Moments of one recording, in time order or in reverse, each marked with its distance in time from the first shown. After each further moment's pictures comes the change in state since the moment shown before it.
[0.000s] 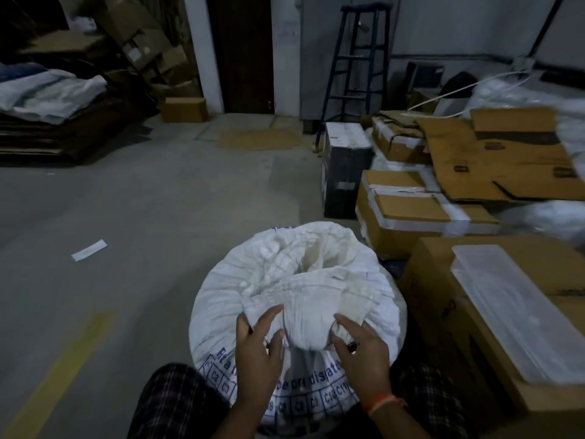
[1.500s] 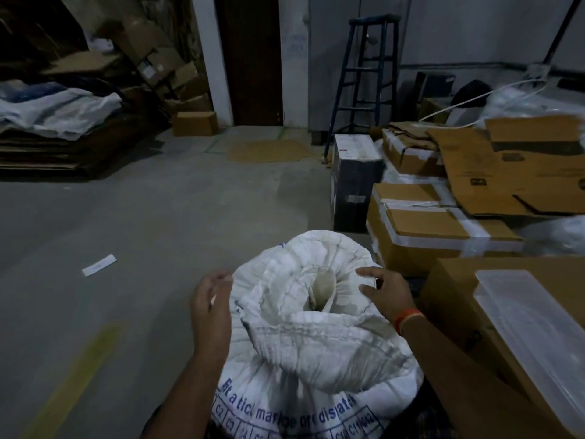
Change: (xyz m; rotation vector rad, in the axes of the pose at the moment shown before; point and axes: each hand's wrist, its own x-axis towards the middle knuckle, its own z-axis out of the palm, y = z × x) left_hand 0.123 0.041 -0.074 -0.573 0.258 -0.283; right_hand 0.177 -0.011 -0.042 0.133 -0.160 0.086
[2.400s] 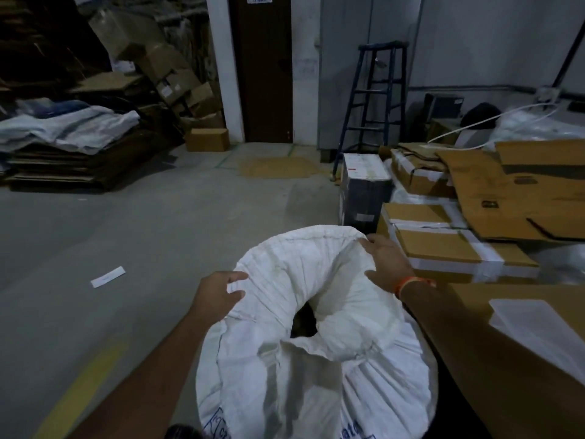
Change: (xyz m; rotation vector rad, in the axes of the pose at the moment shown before) left_hand 0.126 -0.014 -0.017 0.891 -0.422 0.237; right_hand 0.093 -0.056 -0.015 -0.822 -0.088 -0.269
